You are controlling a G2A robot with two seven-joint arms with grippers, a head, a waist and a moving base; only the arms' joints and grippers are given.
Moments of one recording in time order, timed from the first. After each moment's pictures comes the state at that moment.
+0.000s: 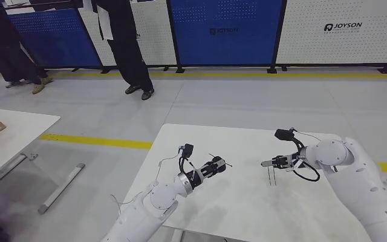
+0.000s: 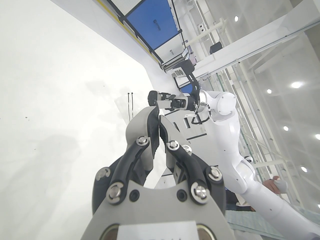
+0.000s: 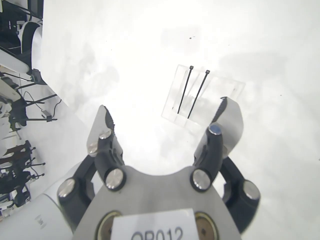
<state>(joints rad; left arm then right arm) 1.36 -1.12 -1.09 -1.64 -0.06 -0.13 -0.32 -0.62 -1.15 0.86 -0.99 -0.34 -0.14 1.23</state>
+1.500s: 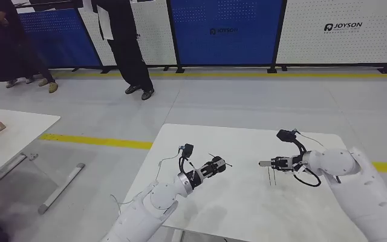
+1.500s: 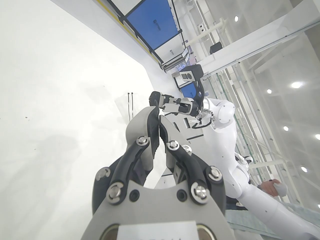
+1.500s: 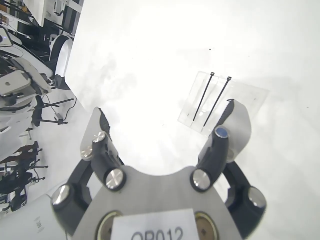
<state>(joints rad) 1.36 -1.12 -1.09 -1.64 -0.06 -0.13 -0.32 -0.75 -1.10 0.95 -1.14 -0.29 -0.16 1.15</state>
